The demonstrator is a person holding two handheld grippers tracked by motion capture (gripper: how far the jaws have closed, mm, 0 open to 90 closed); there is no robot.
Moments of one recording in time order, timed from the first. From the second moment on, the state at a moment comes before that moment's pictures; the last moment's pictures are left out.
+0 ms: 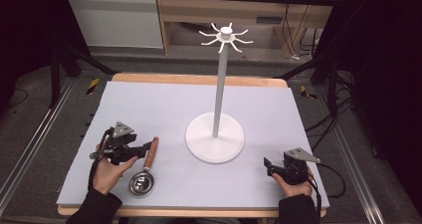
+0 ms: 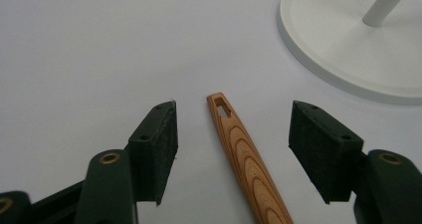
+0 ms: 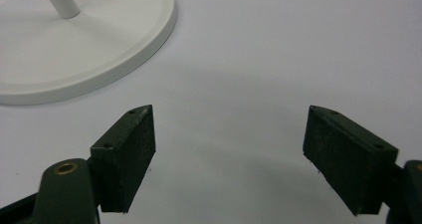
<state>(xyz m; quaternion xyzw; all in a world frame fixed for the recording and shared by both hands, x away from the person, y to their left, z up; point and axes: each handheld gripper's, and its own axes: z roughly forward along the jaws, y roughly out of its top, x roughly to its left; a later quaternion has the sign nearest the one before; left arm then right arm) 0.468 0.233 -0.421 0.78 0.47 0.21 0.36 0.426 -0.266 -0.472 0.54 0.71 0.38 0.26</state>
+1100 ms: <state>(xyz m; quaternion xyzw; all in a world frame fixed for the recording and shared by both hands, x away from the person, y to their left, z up) 0.475 0.216 -0.461 0.82 0.48 0.14 0.29 0.427 -0.264 -0.473 0.53 0.72 0.38 0.25</state>
